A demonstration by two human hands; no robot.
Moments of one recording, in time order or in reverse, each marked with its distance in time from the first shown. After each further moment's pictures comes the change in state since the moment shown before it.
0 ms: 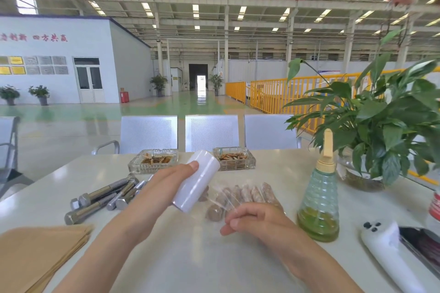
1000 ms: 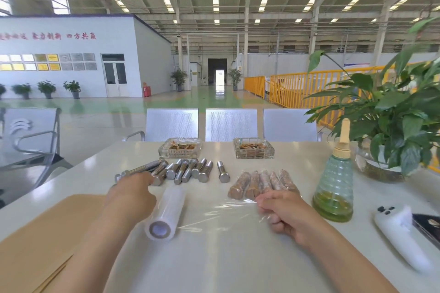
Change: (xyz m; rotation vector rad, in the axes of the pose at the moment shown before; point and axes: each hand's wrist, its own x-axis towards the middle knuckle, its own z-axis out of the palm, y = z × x) left_hand -0.035 -0.042 -0.082 1.063 0.390 -0.227; right_hand 0.012 0.018 0.009 0.177 0.316 0.263
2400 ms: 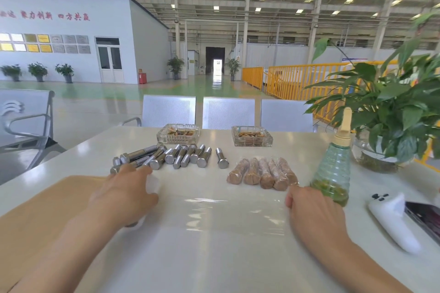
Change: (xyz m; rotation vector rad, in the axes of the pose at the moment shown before) left_hand -0.028 -0.020 -0.005 0.144 -0.121 0.111; right_hand -0.045 0.016 -0.023 -1.380 0.477 -0.338
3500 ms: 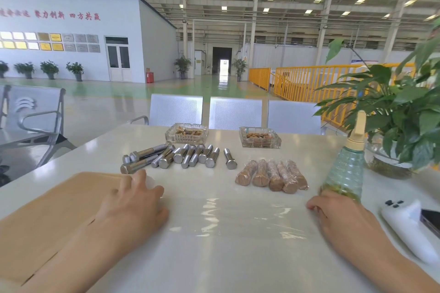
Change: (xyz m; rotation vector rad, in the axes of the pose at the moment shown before) left_hand -0.035 0.001 0.012 0.318 0.070 0.110; right_hand -0.001 0.044 0.002 -0.093 0.009 -0.156
